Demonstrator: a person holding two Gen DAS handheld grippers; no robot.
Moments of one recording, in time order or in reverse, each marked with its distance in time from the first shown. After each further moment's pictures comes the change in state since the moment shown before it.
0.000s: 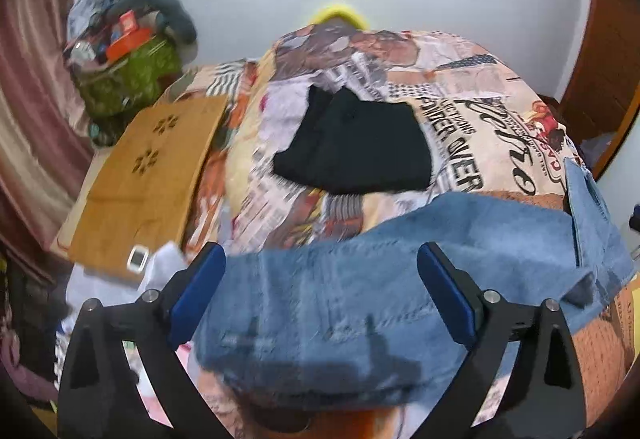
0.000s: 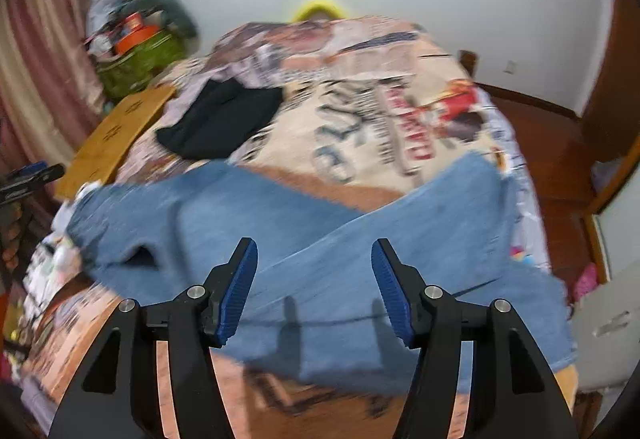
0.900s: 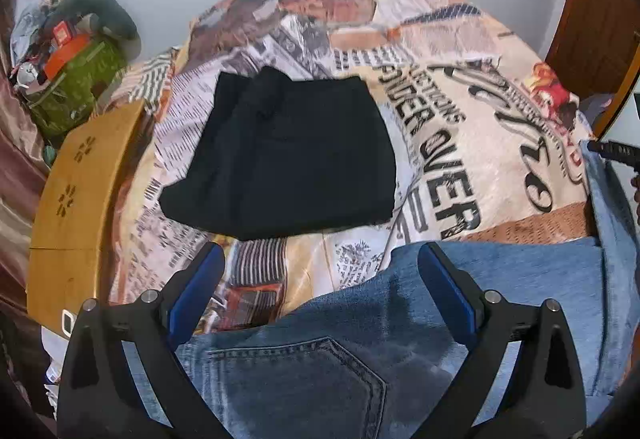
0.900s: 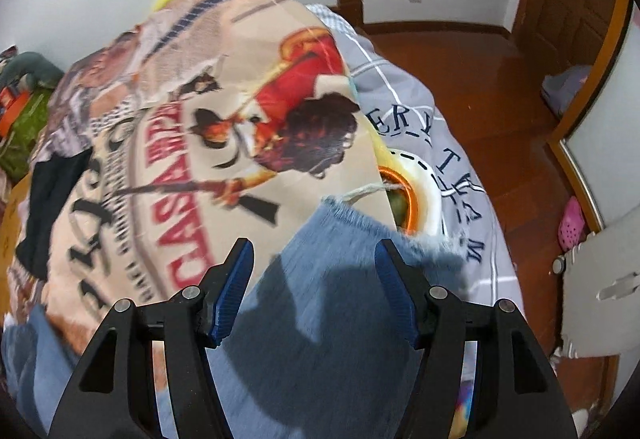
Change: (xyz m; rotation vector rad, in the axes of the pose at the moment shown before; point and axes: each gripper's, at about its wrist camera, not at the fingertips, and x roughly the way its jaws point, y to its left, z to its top) left arm 0.151 -0.091 0.056 0.102 0.132 -0.065; right arm 0.172 -0.181 0.078 0.314 0.147 -0.170
